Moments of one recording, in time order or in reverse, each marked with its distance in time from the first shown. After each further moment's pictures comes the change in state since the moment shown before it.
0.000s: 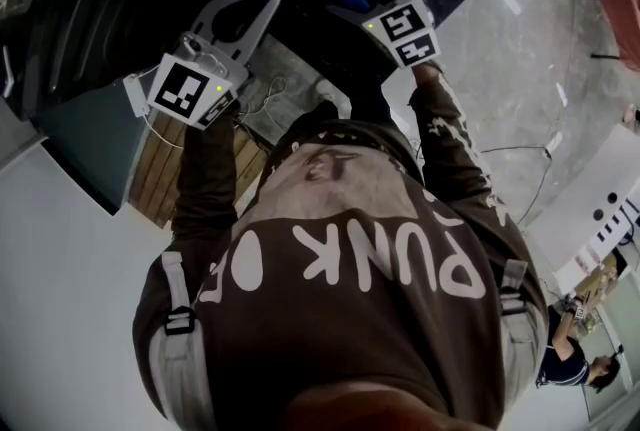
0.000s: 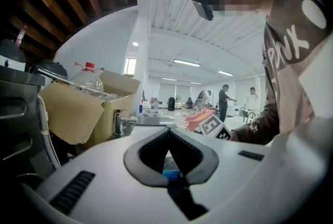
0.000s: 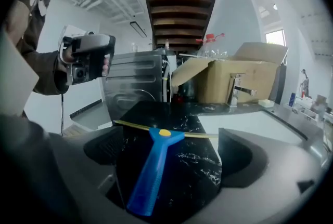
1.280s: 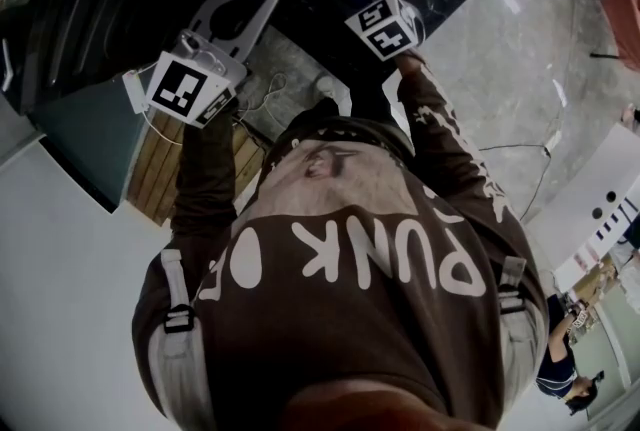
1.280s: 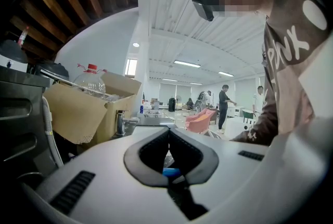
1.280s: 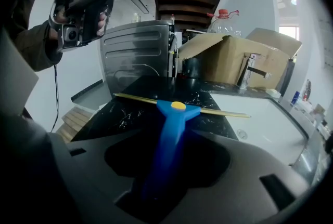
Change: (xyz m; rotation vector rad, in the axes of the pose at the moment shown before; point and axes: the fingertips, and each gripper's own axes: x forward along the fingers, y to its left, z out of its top) left arm -0.015 0.002 0.000 -0.001 -0.010 0.003; right arm 0.037 0.023 -0.056 -0.040 0.239 -0.006
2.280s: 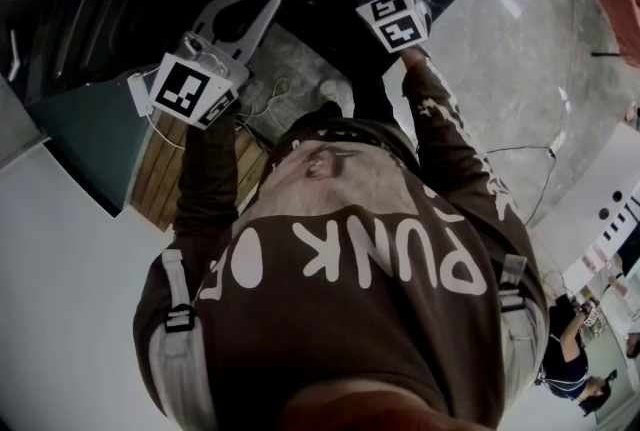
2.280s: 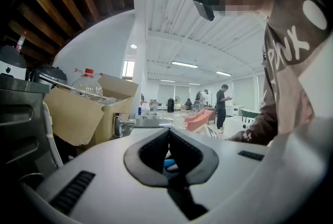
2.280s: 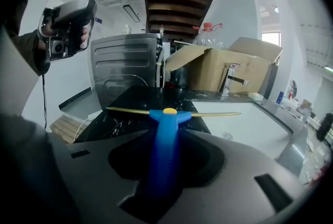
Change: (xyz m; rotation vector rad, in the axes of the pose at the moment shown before) left arm -0.012 -0.027 0.009 0.026 -0.010 -0.009; right arm -0.030 -0.025 0.010 0.050 -0.098 -0.113
